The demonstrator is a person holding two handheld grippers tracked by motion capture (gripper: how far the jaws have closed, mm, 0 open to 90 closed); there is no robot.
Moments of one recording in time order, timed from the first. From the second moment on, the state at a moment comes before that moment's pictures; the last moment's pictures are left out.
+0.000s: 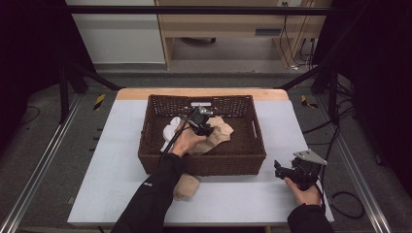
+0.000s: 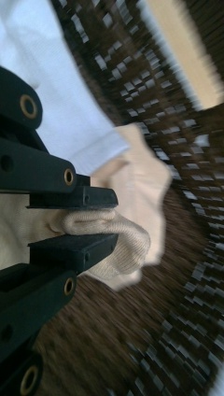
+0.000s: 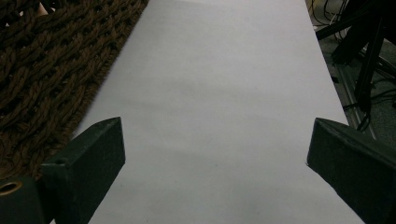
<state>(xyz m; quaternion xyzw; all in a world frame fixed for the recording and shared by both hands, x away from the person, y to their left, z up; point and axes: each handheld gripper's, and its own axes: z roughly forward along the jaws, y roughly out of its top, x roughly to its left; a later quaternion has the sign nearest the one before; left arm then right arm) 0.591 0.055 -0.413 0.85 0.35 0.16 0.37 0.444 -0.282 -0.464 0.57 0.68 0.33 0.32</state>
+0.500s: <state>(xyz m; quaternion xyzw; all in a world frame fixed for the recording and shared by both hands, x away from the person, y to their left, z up) 0.547 0.088 -0.343 0.77 0.33 0.23 0.50 0.443 -0.283 -0.463 0.57 0.68 0.33 0.33</state>
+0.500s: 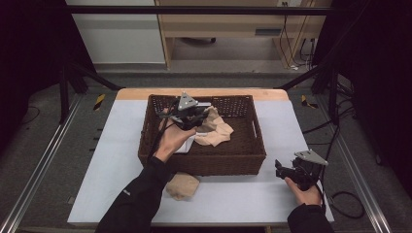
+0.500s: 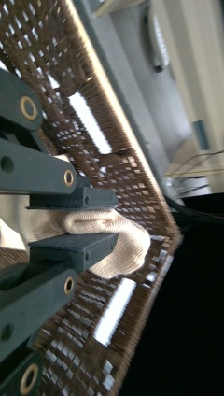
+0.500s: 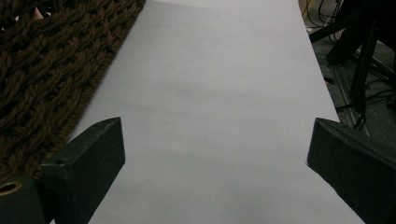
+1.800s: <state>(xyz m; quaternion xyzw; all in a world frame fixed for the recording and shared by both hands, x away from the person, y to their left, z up) 0.402 0.160 -0.296 0.71 0.27 0.24 0.60 0.439 -0.287 -0.461 0.57 0.67 0.34 0.33</state>
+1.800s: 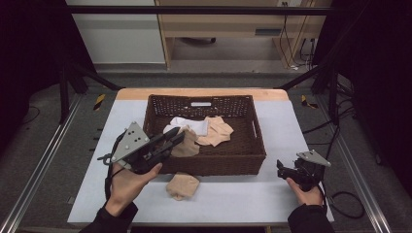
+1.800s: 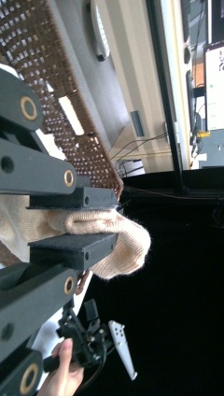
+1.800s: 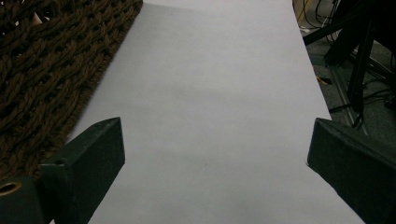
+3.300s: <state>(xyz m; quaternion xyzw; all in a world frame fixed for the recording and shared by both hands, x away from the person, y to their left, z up) 0.401 0.098 -0.436 0.81 0.28 0.13 0.50 0.440 -0.284 -0.464 0.57 0.68 0.33 0.32</state>
